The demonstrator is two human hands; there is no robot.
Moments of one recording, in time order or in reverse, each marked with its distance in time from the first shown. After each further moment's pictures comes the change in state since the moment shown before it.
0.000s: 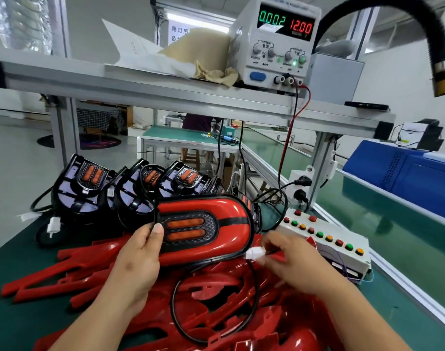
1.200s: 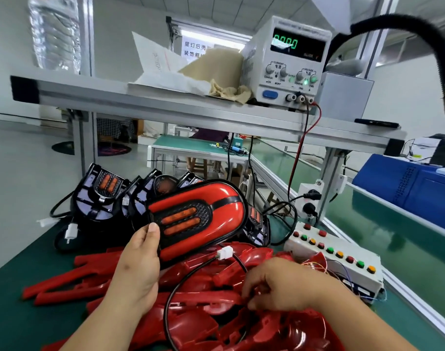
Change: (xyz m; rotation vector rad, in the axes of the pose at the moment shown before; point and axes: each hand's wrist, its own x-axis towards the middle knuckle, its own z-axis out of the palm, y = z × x) left_hand 0.009 0.016 -0.004 -0.342 0.118 -0.045; right_hand 0.023 -0.034 0.001 -0.050 -0.512 -0.137
